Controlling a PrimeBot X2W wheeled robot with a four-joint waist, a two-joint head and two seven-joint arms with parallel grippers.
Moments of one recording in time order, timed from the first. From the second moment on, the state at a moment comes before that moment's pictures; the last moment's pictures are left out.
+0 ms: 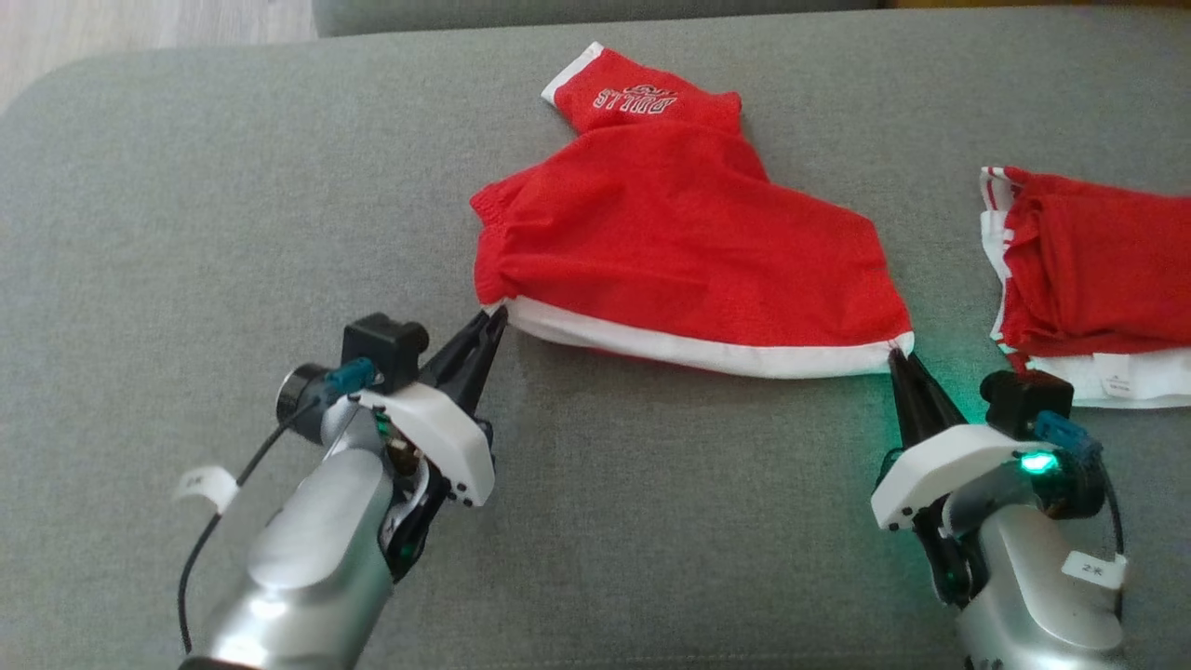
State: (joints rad) left arm -0.52 0.12 -0.60 0.72 -0.41 -0.13 -0.25; right arm -0.30 -0.05 0.03 0.63 0.18 0.13 -0.08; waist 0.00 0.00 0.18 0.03
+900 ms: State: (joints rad) left arm -0.58 0.25 -0.54 0.18 -0.39 -0.03 -0.11; right arm -0.44 -0.25 0.03 -0.03 0.25 0.13 0.17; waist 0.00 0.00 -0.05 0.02
